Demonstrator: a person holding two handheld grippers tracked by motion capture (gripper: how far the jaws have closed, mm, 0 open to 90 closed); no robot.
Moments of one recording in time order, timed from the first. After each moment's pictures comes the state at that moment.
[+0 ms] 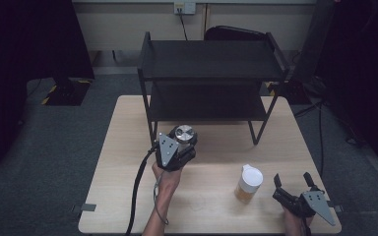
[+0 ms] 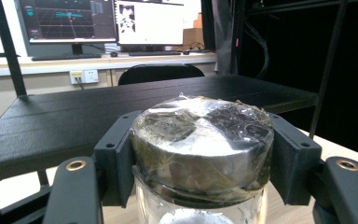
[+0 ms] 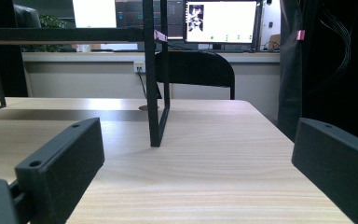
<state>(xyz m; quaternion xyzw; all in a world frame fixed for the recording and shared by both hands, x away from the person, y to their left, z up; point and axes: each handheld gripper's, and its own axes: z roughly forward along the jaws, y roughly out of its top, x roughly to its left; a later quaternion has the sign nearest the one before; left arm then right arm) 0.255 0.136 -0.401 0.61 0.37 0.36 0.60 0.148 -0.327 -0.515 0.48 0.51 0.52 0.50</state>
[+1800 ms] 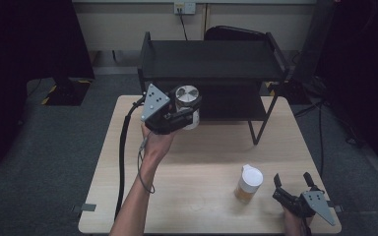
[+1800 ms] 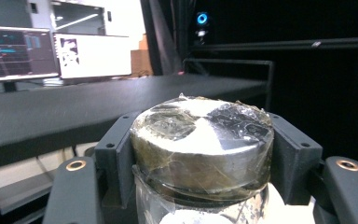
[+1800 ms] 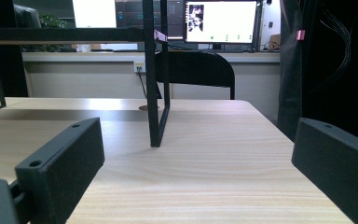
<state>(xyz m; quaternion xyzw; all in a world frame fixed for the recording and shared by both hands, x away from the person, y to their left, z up) 0.298 0.185 -0.270 0.63 0.28 0.29 0.66 0.148 -0.327 -0.515 0.48 0.51 0.52 0.50</state>
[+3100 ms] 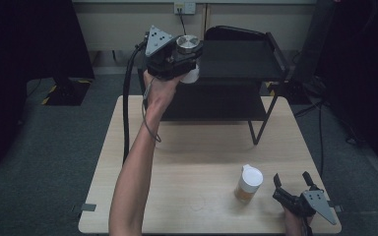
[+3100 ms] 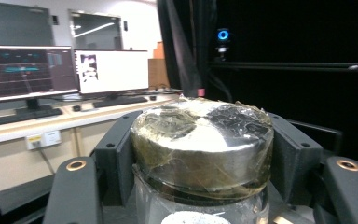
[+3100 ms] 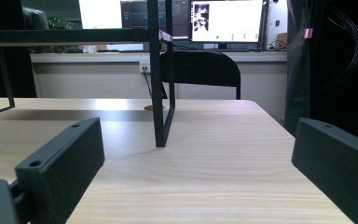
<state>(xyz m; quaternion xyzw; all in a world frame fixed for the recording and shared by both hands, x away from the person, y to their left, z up) 0.376 0.167 -0.196 0.62 0.30 0.33 0.65 0.150 -0.332 -0.515 0.48 0.51 0.53 0.49</state>
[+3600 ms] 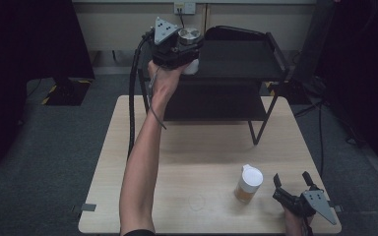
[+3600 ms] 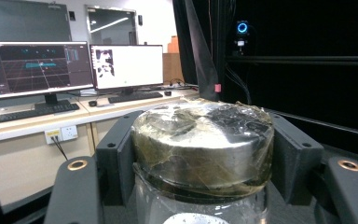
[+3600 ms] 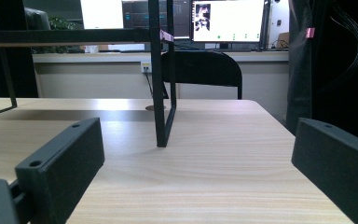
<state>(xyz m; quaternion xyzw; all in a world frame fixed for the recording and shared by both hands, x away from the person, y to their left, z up) 0.405 0.154 -0.194 0.62 0.31 0.35 0.63 0.150 -0.333 -0.515 0.48 0.51 0.53 0.48</state>
